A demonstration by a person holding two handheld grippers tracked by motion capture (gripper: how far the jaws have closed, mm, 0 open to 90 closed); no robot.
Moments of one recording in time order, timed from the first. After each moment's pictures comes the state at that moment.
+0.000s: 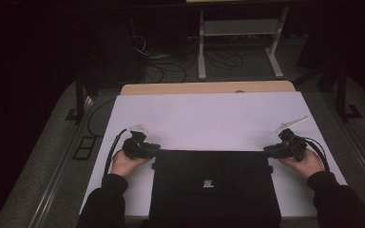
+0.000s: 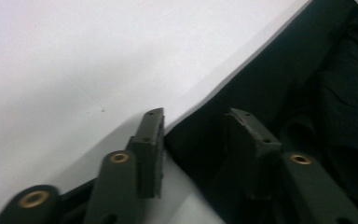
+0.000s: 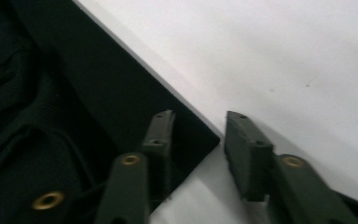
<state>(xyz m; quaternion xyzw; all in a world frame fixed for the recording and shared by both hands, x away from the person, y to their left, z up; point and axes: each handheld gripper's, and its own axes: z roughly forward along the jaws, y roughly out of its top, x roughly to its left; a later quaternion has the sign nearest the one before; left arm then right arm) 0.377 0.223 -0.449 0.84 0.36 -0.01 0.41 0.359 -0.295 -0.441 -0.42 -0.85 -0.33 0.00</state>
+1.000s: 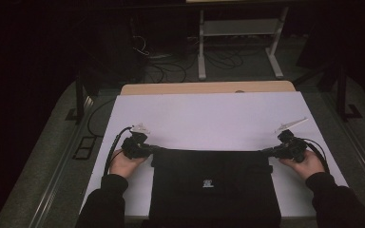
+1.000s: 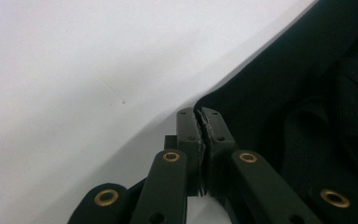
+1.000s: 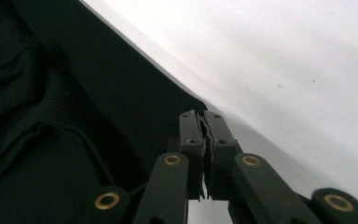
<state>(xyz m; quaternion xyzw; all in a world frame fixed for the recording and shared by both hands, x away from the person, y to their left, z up) 0.366 0.217 -0.429 0.87 0.36 0.06 0.34 0.351 -0.288 -0.435 -0.42 -0.85 -0.32 -0.02</state>
